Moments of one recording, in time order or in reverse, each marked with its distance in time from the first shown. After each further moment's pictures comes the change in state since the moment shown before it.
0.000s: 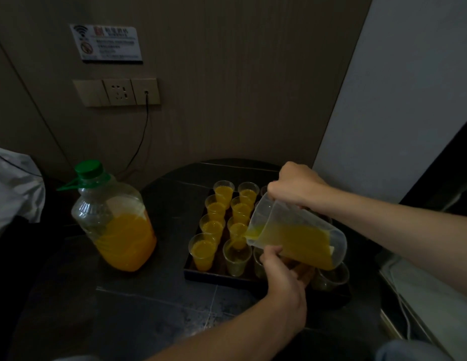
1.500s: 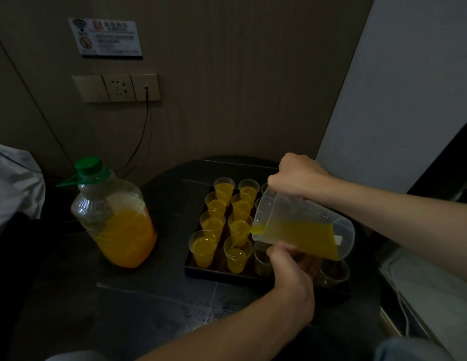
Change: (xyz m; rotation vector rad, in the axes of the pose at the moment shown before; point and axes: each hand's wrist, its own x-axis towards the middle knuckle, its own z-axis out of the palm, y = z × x) left_hand -0.006 -0.001 0.013 -0.040 -0.010 -0.034; right_hand -0.004 -0.007 -0.011 -0.078 0.008 -0.048
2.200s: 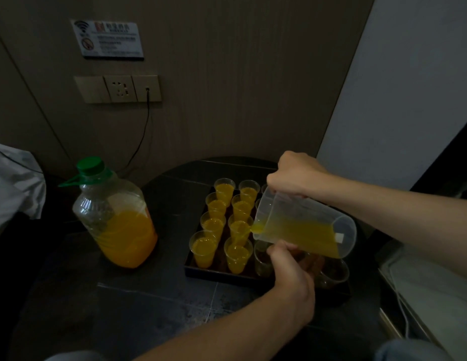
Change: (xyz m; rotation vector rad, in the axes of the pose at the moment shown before) left_hand -0.001 0.000 0.002 -0.011 0.001 0.006; right_hand -0.003 -0.005 -0.004 -0.035 0.023 -0.017
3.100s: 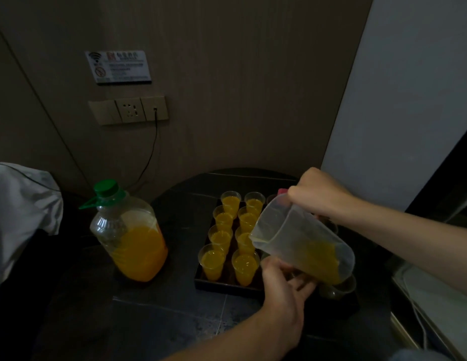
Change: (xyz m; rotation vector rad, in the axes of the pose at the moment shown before) left_hand -0.033 0.030 -0.010 0.169 0.009 -0.011; right_hand -0.011 0.026 -0.005 0.303 -0.034 0.152
